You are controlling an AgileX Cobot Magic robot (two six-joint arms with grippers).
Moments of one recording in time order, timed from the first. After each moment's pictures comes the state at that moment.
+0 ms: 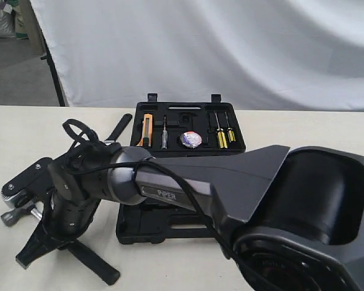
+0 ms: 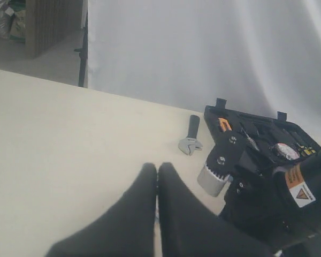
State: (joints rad) left arm 0.13 0.00 -0.01 0.02 0.10 -0.31; right arm 1.13 2.41 -1.91 0.05 0.69 -0.10
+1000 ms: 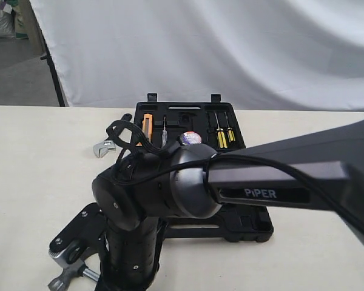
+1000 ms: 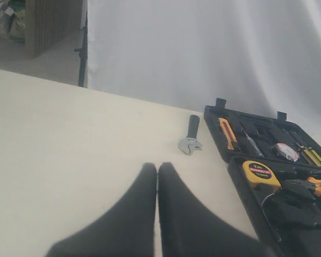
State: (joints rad) left arm 0.13 0.00 -0.01 0.02 0.10 -0.31; right arm 1.15 2.07 -1.40 0.10 0.89 -0.17
